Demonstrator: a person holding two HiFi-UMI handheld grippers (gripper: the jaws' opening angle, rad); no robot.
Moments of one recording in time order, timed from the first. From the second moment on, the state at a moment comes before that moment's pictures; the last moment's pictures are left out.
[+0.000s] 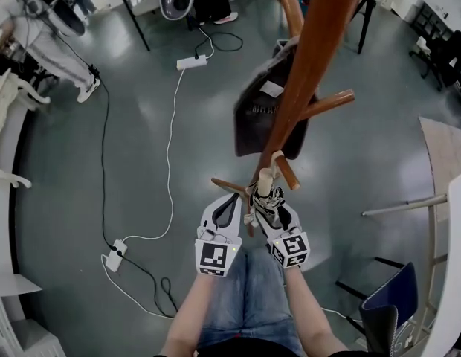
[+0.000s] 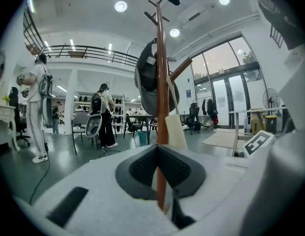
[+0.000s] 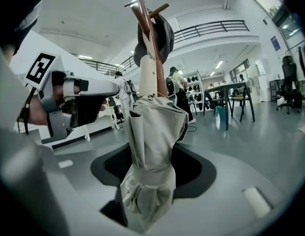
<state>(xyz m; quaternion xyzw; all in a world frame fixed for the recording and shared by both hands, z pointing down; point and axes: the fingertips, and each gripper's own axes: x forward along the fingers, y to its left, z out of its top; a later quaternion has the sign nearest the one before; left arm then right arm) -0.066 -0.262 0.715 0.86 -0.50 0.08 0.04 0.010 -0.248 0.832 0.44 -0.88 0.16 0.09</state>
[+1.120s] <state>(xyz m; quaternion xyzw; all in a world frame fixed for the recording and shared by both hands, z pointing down) -0.058 -0.232 0.631 0.85 -0.51 0.07 0.07 0.034 -0.232 0.713 0.49 -0.86 0.14 0.07</state>
